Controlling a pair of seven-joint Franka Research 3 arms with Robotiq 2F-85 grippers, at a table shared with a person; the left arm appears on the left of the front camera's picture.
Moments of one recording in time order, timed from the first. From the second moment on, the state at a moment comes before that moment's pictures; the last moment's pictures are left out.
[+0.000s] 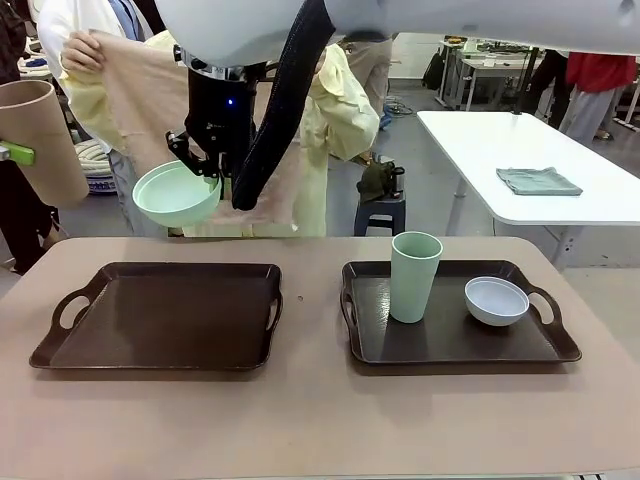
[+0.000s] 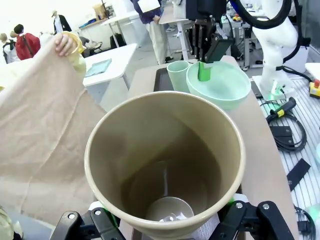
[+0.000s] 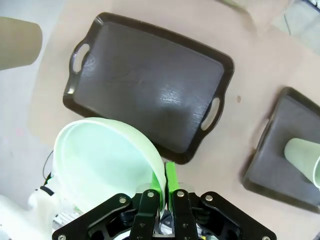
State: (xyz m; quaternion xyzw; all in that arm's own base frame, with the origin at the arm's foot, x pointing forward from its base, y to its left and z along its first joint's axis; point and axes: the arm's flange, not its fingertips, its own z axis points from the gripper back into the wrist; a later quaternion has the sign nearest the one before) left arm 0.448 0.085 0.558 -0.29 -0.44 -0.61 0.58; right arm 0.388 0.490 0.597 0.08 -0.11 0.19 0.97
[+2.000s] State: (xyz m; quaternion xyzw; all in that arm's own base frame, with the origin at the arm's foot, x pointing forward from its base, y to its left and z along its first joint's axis) left arm 0.448 0.085 0.557 -0.29 -0.44 -0.61 0.58; right arm 0.388 0.491 0.595 0.08 -0.11 0.19 0.97
